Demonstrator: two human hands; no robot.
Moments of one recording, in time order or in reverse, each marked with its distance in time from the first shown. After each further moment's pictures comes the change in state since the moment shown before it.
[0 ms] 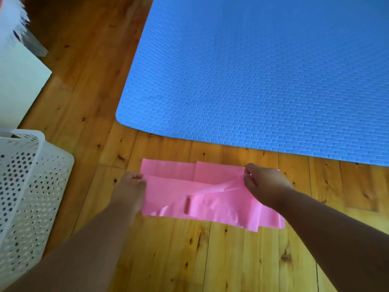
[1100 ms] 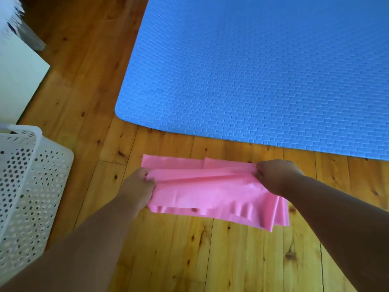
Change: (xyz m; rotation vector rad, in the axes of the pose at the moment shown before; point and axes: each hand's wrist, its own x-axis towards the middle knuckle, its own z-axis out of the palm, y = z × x) left_hand 0.009 0.000 0.009 0.095 -0.196 0.091; right_hand 0.025 0.020 -0.006 -0.293 -0.256 0.090
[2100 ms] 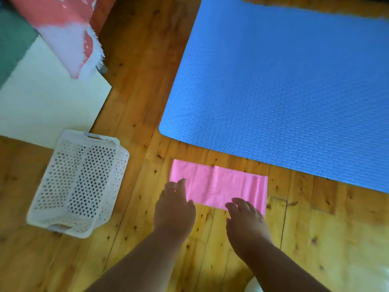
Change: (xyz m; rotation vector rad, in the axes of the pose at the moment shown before) left_hand -0.221 0.115 -0.054 0.517 0.135 0.195; right_hand -0.223 -0.126 -0.104 0.326 0.108 -0.070
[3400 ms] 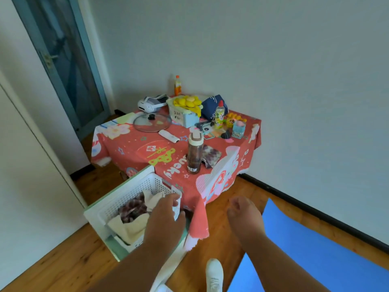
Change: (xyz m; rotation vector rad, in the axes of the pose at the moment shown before) left_hand -0.035 -0.086 -0.772 -0.549 0.688 0.064; right_hand 0.015 -0.580 -0.585 0.385 0.478 -0.283
